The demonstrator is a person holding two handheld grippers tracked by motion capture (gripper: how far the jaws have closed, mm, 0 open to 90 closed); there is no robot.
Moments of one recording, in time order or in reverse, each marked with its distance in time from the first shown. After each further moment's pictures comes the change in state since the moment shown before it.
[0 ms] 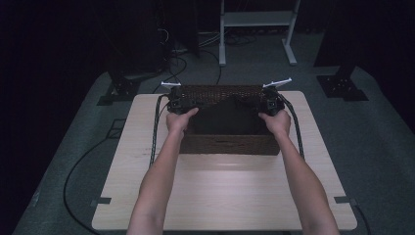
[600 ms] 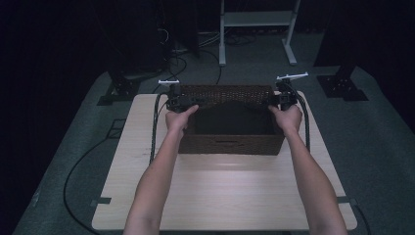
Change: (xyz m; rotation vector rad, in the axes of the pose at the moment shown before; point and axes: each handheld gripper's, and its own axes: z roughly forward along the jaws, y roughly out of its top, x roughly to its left) left arm -0.014 0.001 -0.010 -0.043 -0.070 0.021; right arm -0.018 0.006 -0.041 -0.140 -0.014 0.039
